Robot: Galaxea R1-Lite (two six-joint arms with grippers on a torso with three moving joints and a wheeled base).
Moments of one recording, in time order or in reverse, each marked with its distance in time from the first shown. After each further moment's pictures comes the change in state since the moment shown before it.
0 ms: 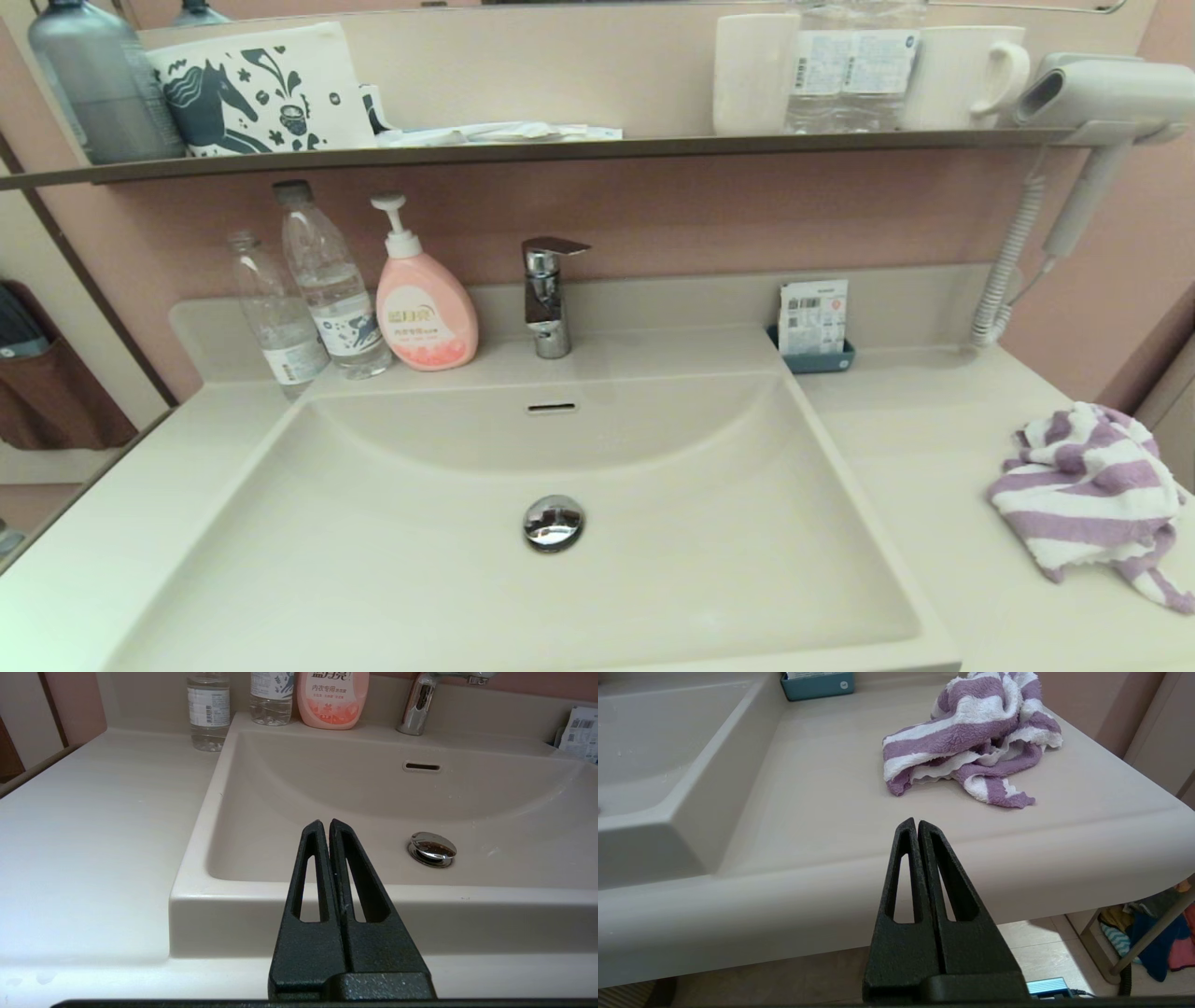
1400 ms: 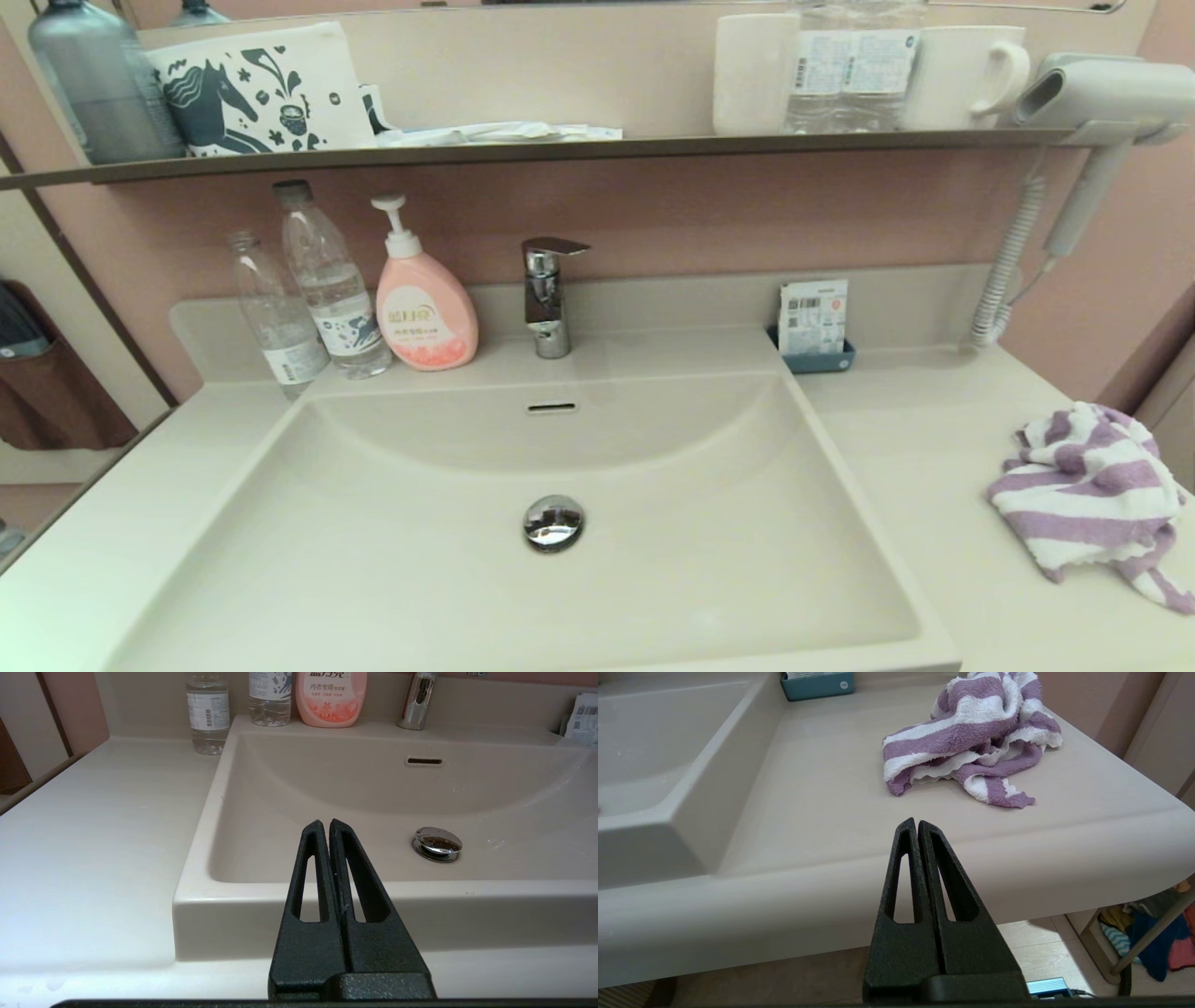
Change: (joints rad) left arm 0.000 0.000 0.000 0.001 -0.007 0.042; right arm 0.000 0.000 0.000 0.000 0.000 0.000
